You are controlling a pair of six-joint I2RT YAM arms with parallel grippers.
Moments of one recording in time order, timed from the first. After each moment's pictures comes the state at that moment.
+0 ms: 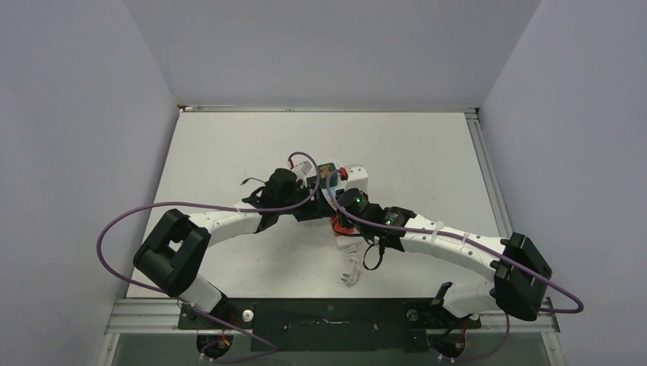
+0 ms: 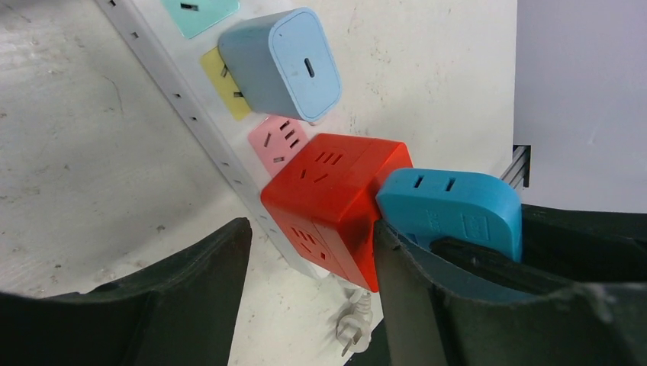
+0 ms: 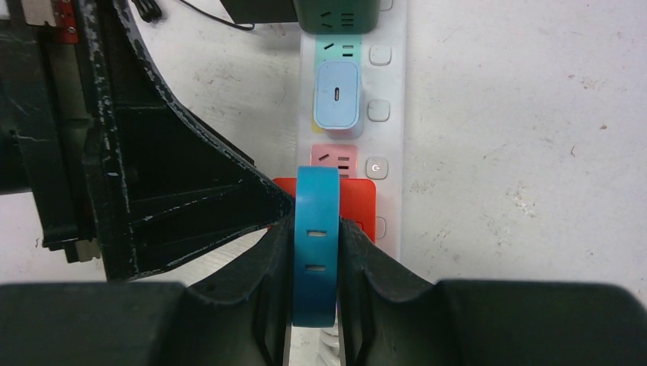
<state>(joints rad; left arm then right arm) -0.63 1.55 0.77 0.15 0.35 -0.80 0.96 1.34 0.89 -0.28 0.45 0.50</state>
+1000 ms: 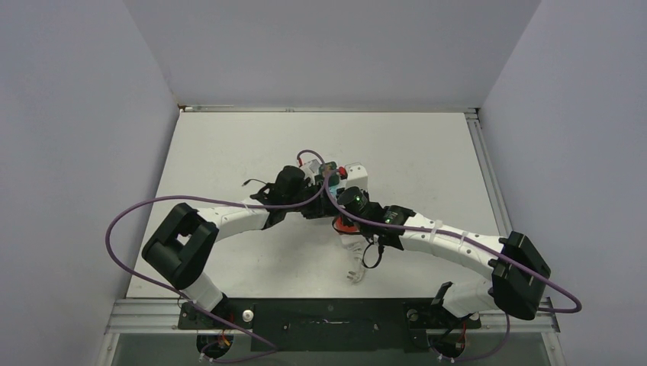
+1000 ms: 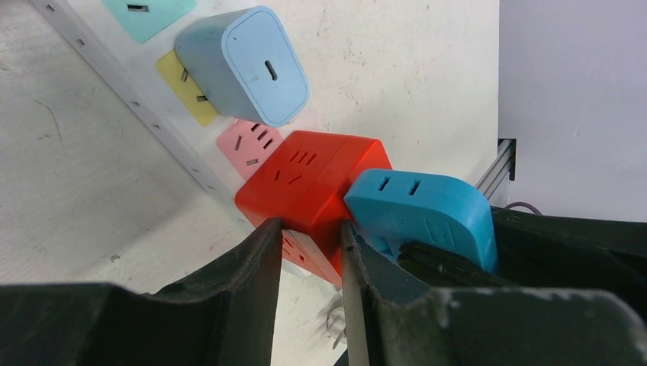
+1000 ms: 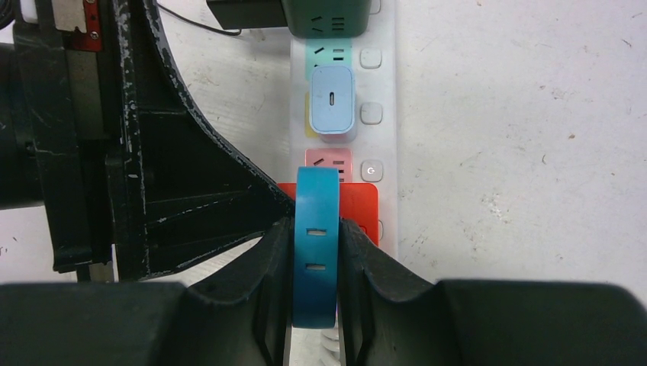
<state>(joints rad) -0.67 1.62 0.83 0.17 0.38 -0.83 0.96 1.35 0.90 -0.28 0.47 0.46</state>
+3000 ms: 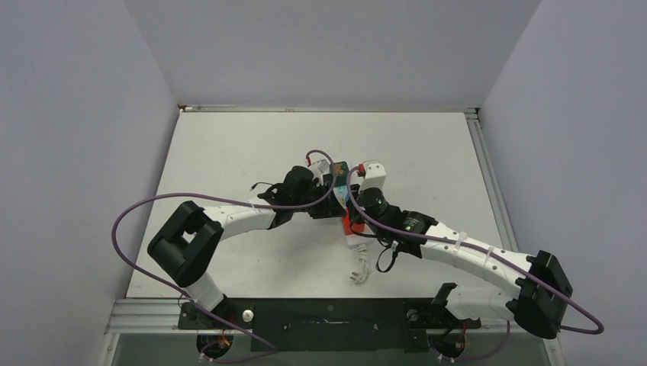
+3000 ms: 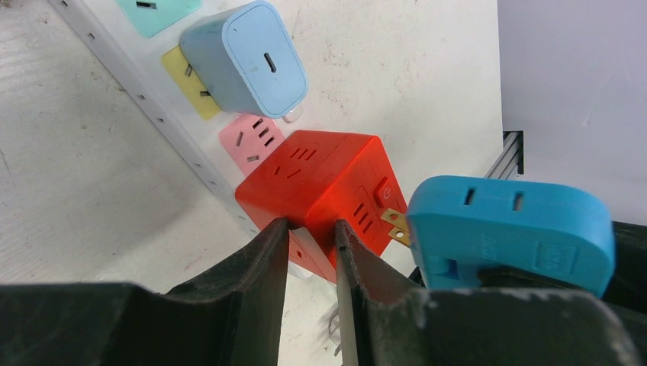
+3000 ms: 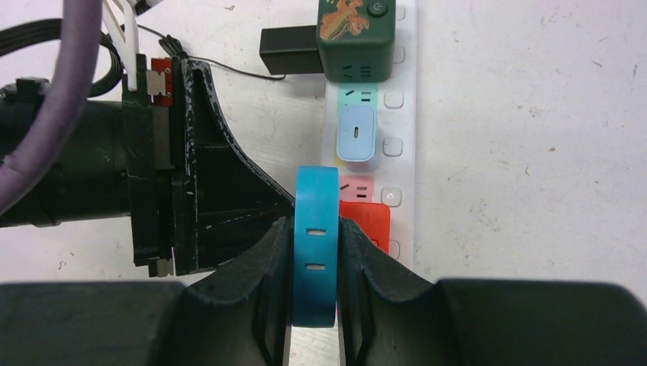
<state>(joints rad) -0.73 1.65 0.88 0.15 0.34 -0.80 0.92 1.19 0.81 -0.23 0.46 0.47</state>
